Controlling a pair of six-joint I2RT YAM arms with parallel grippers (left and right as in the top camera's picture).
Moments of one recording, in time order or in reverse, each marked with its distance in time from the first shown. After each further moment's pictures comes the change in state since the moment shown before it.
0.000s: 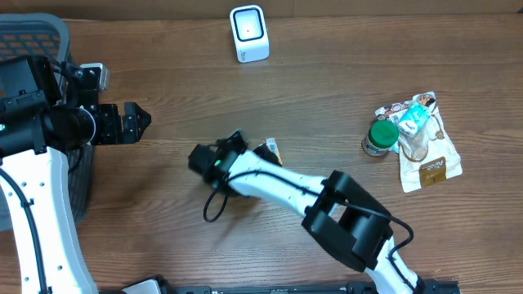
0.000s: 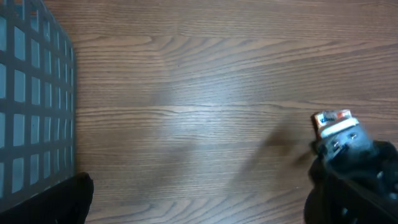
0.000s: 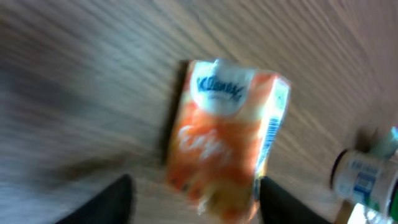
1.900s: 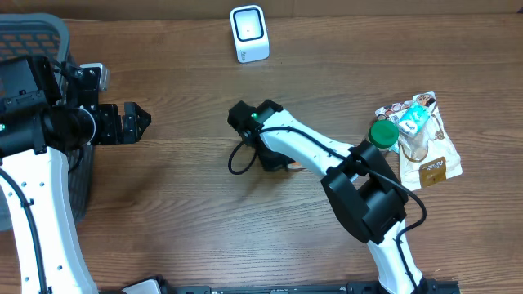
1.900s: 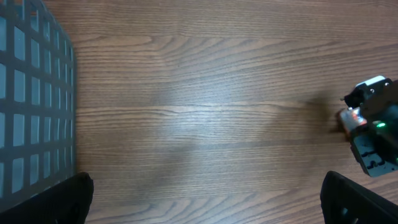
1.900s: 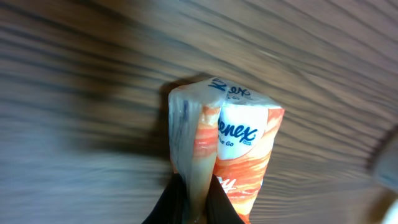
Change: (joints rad) left arm 0.000 0.000 0.000 0.000 0.000 0.000; right arm -0.272 0.025 0.073 -0.095 -0.332 -0.060
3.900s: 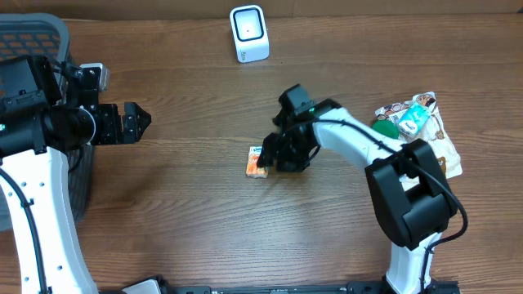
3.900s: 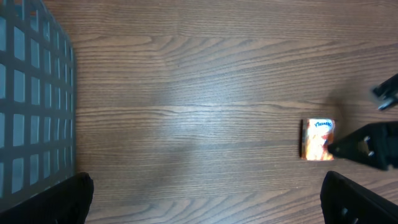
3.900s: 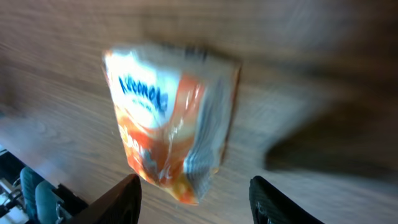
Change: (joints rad) left arm 0.000 0.000 0.000 0.000 0.000 0.000; right arm -0.222 -0.180 -0.360 0.435 -0.846 0.156
